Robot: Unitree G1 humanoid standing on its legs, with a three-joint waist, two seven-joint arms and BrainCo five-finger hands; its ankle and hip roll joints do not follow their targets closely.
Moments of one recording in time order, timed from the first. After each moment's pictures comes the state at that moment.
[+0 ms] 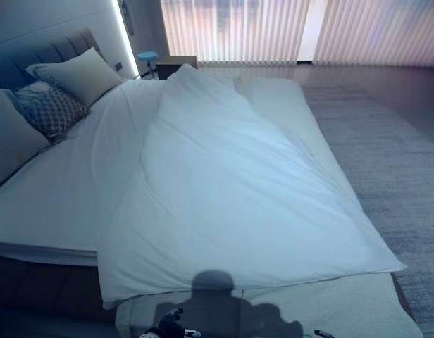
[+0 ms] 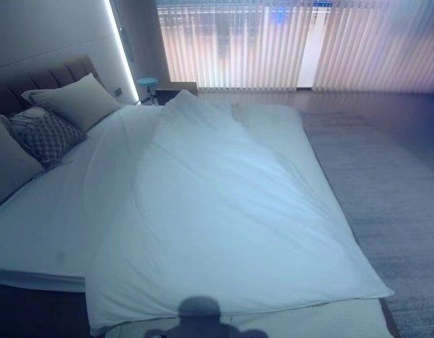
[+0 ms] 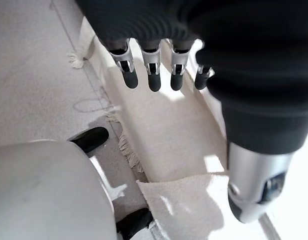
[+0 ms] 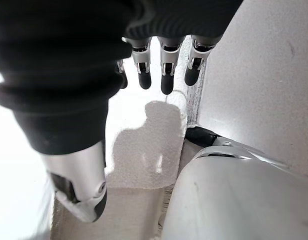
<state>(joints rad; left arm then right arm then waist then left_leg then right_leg) -0.12 0.18 -0.39 1.30 -0.04 -0.16 0.02 -0.03 -0.24 0.29 1.31 0.19 -0.12 -0.01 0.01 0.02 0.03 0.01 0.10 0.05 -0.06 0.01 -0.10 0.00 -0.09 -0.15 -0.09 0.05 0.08</state>
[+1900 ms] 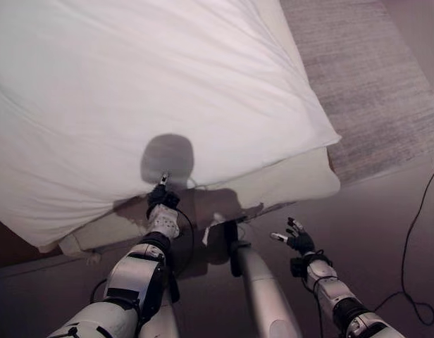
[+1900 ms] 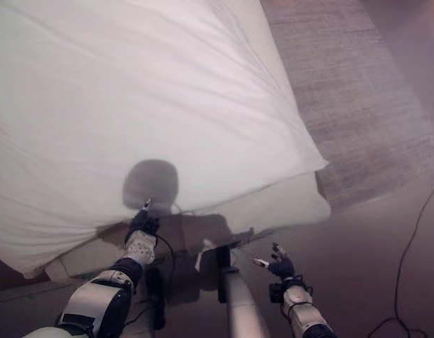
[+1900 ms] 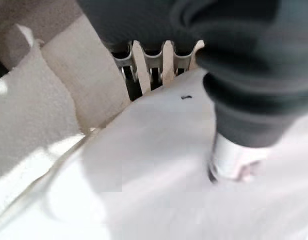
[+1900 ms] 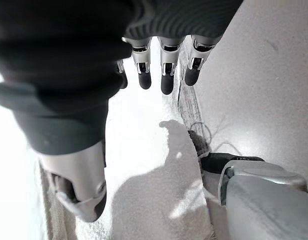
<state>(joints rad) -0.76 0.15 0.01 1.20 -1.15 -0.29 0.26 -0.25 -0.26 0.32 0.87 0.39 -0.19 -0.16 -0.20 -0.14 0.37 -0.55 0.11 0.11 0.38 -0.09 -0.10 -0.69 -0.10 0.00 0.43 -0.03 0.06</state>
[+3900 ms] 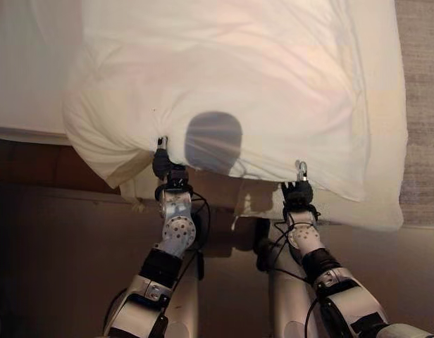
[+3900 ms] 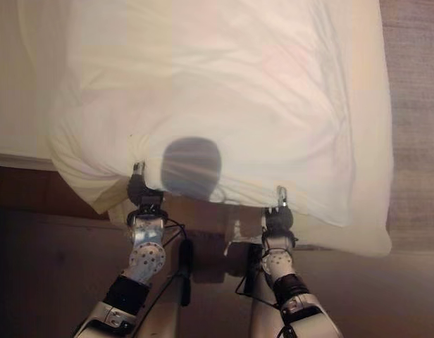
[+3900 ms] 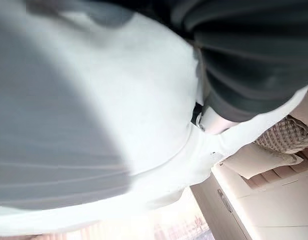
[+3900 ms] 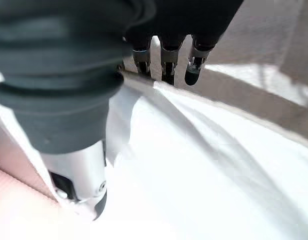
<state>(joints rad) -0.48 0.10 -0.21 0.19 -1.27 -0.52 0.29 -0.55 -0.09 0.10 0.73 1.46 -0.40 -0.07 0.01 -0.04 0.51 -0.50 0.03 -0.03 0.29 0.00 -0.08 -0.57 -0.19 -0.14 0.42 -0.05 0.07</state>
